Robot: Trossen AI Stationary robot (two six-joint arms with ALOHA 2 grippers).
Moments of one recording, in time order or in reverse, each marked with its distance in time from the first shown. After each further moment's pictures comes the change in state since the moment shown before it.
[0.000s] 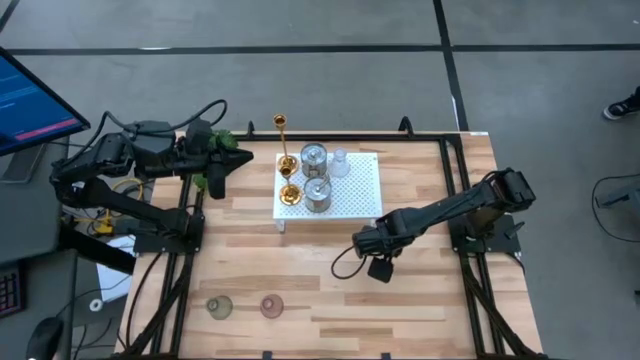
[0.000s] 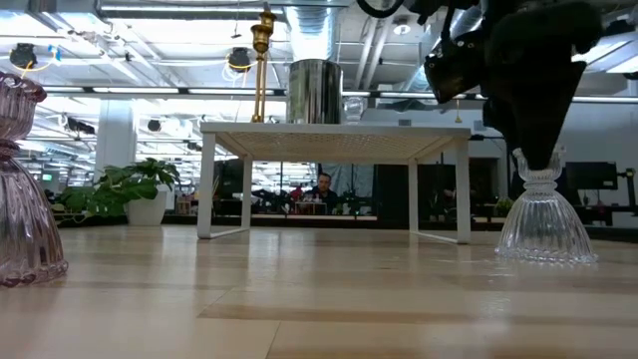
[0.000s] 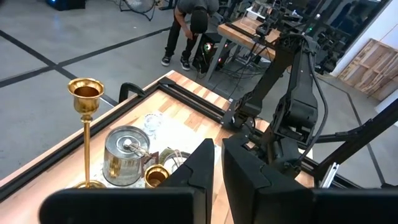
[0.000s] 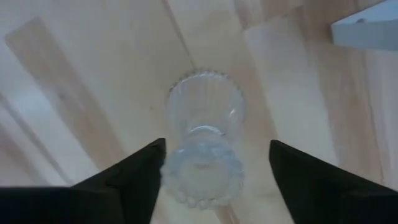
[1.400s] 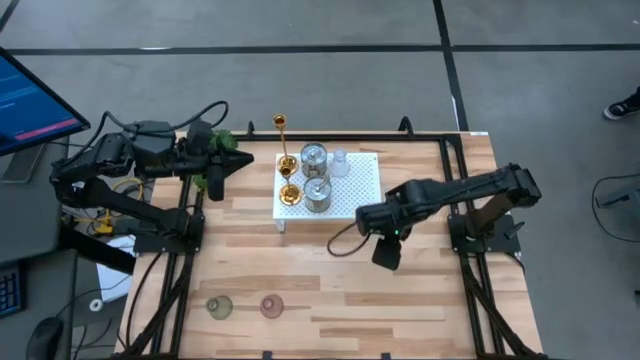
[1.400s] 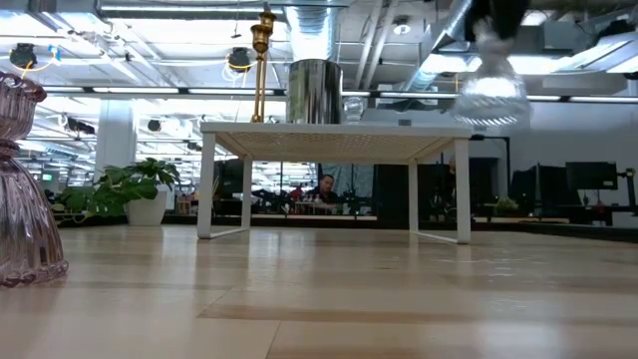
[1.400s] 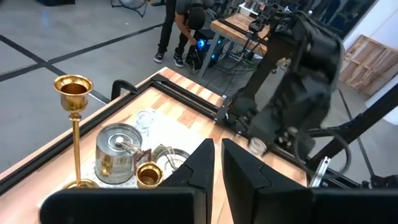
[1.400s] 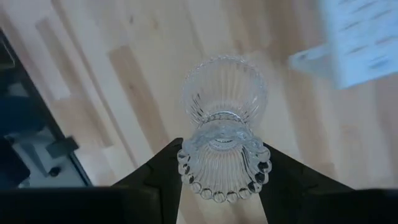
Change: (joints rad) left arm 0.000 0.000 0.000 0.000 0.033 0.000; right arm -0.069 -0.059 0.408 -0.373 -0.025 -0.109
